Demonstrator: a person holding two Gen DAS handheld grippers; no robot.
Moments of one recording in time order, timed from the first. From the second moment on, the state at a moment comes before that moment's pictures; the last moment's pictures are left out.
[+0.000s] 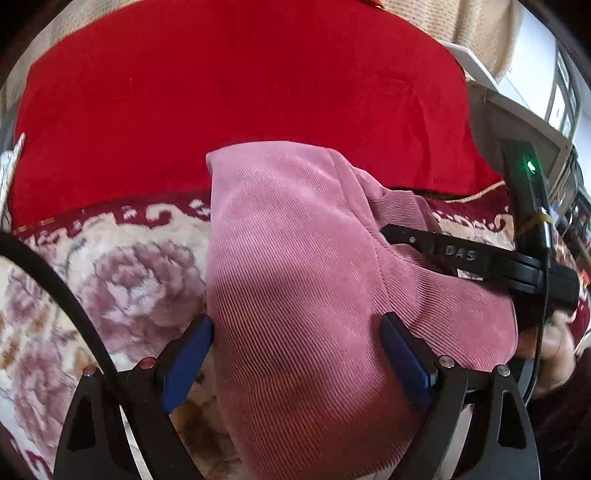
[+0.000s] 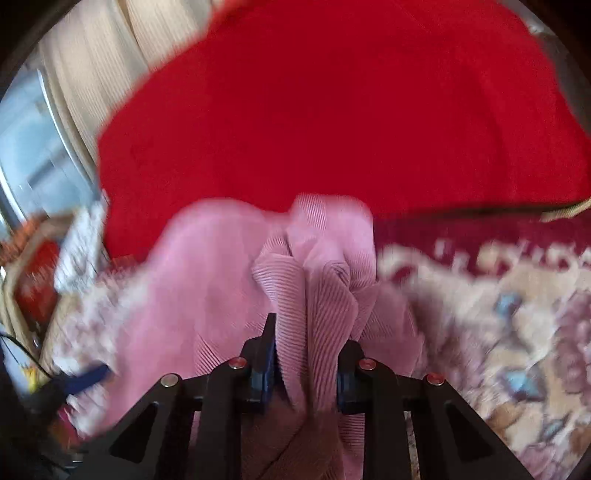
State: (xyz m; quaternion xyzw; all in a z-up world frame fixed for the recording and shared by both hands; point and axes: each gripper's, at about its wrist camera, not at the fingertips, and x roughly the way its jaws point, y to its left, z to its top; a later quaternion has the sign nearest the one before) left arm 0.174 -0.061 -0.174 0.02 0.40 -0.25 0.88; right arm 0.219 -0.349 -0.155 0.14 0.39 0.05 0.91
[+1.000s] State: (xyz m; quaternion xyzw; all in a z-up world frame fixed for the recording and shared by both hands) left arm 0.147 -0.037 -0.161 0.10 0.34 -0.15 0.92; right arm 0.152 -0.323 -0.129 0.12 0.42 0.07 0.90
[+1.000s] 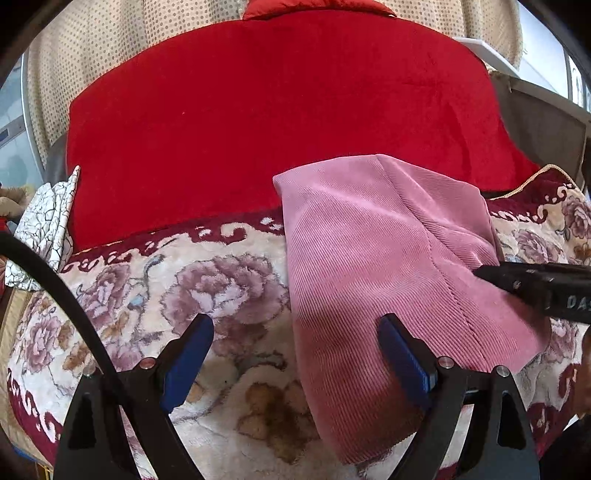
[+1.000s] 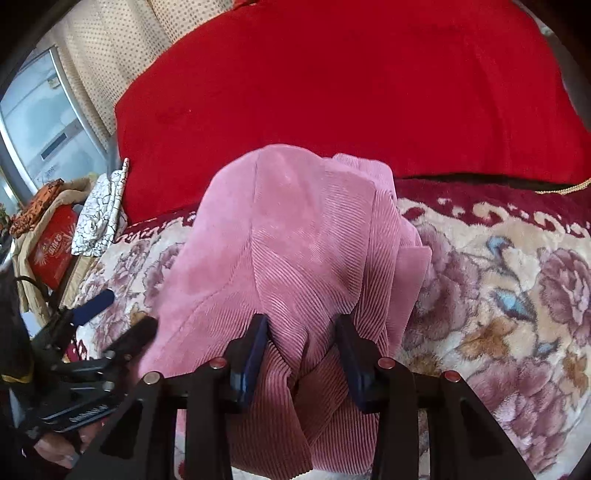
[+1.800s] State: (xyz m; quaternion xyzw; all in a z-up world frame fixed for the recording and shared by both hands) left arm 0.153 -0.024 -0.153 0.08 0.32 -0.12 0.93; right arm 0.138 -0.329 -0.116 0.16 0.40 0.11 0.90
